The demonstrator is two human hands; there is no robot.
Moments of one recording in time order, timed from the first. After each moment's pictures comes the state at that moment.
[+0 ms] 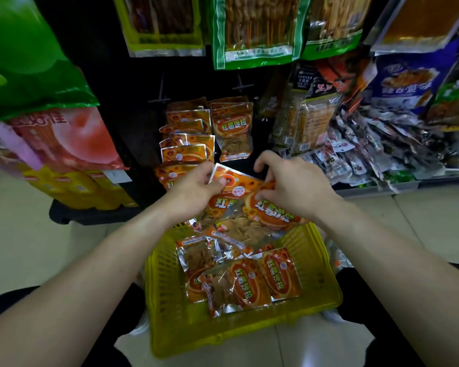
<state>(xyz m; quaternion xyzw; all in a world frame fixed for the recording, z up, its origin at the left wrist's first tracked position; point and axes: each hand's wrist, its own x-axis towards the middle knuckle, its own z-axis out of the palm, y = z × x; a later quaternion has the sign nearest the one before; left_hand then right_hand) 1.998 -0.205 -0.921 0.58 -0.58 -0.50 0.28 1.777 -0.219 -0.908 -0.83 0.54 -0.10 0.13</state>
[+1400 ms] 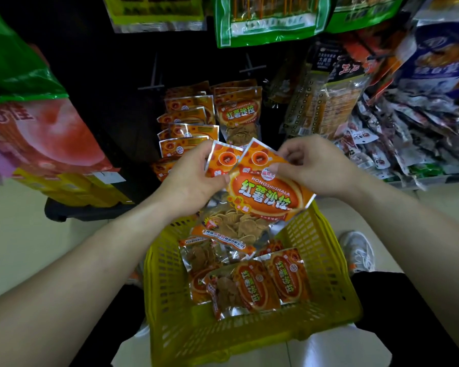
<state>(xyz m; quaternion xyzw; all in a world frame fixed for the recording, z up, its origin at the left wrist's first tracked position) 2.003 -0.244 -0.933 0.59 -0.61 -0.44 0.29 1.760 -0.286 -0.936 -0.73 0.52 -0.21 0.38</state>
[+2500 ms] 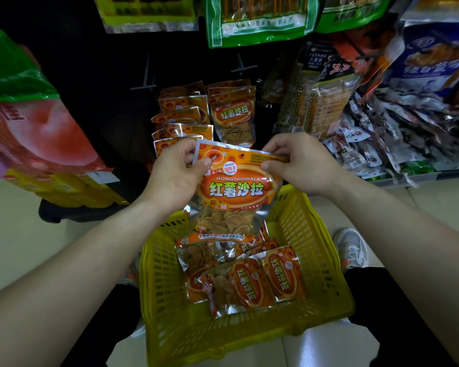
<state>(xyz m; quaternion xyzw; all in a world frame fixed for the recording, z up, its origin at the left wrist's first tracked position) 2.005 -0.243 -0.932 0.62 -0.56 -0.41 0.38 1.767 -0.284 -0.939 -0.73 0.53 -0.23 0.36</state>
